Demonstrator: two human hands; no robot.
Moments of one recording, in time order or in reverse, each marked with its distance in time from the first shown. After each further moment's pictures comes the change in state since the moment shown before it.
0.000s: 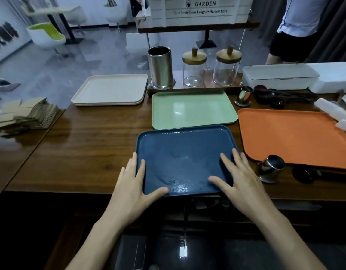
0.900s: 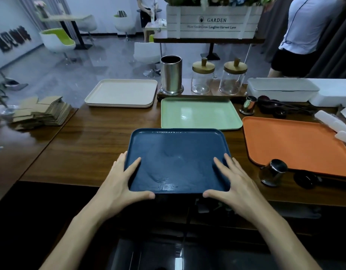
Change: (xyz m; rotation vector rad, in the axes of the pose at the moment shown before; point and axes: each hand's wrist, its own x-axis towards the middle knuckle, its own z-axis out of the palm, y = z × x) left_hand -0.012 -0.047 -0.040 -0.218 -0.062 -0.011; right_hand -0.008 -0.023 0.001 0.097 -0.090 -0.099
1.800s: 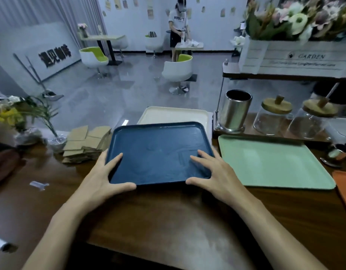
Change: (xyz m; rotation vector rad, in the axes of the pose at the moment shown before) left_hand 0.101 -0.160 -0.199 -0.008 0.235 -0.035; right_hand 0.225 -0.197 0.072 0.041 0.074 -0.337
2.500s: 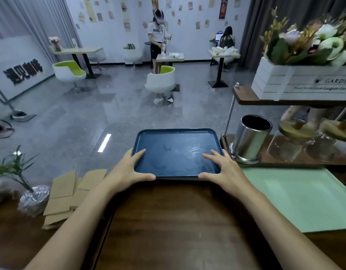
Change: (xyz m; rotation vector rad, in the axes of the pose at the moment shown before) left_hand 0.223 -0.010 -0.007 -0.090 -0.230 0.079; right_hand 0.148 0.032 0.007 0.057 0.088 0.244
